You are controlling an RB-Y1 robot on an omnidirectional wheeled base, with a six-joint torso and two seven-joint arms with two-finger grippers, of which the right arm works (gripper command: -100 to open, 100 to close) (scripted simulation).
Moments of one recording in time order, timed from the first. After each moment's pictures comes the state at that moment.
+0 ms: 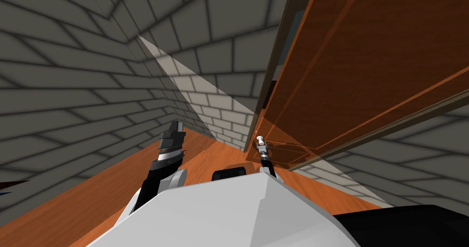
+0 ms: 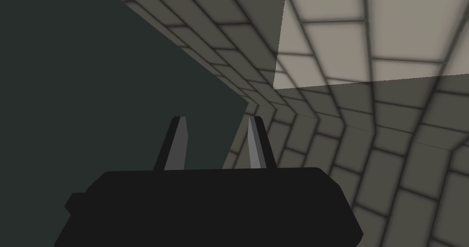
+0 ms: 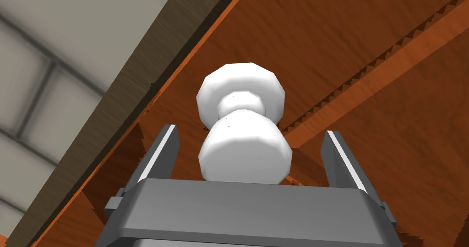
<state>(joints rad) 0.13 -0.26 0.06 -0.85 -0.51 -0.88 -0.75</state>
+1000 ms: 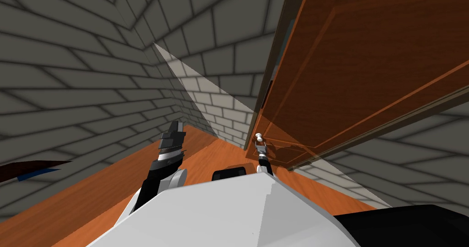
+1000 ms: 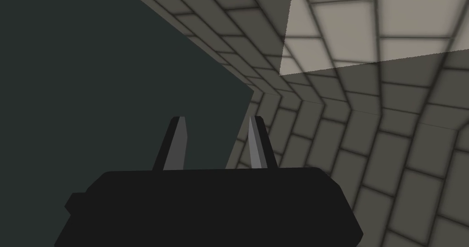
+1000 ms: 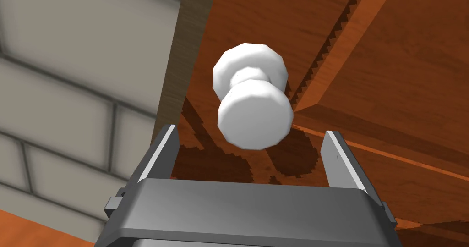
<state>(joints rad) 0.14 -0.23 0.10 -0.90 -0.63 -0.85 -1.00</state>
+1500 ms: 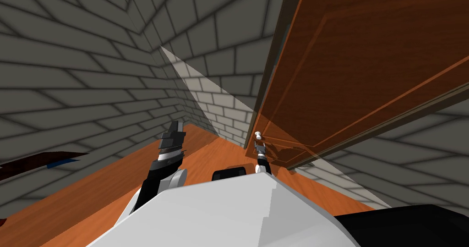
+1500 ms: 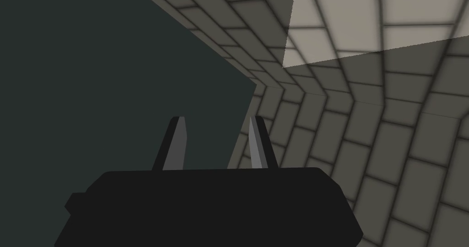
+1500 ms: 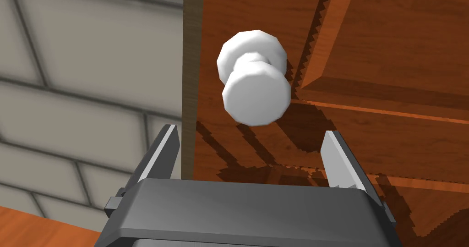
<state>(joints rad) 0.14 -0.21 0.12 -0.94 -0.70 -0.84 -1.14</state>
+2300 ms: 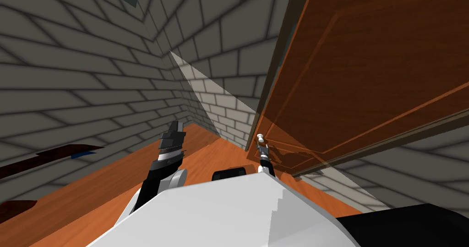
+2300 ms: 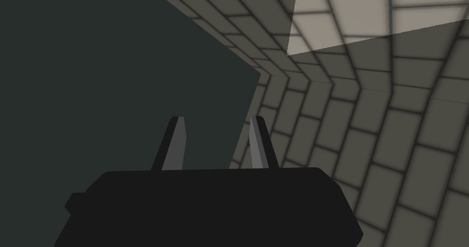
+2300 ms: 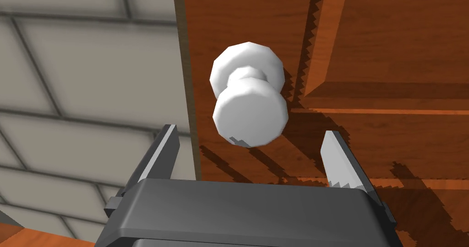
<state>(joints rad) 0.17 -0.25 0.12 -0.95 -0.75 -0.83 -1.27</state>
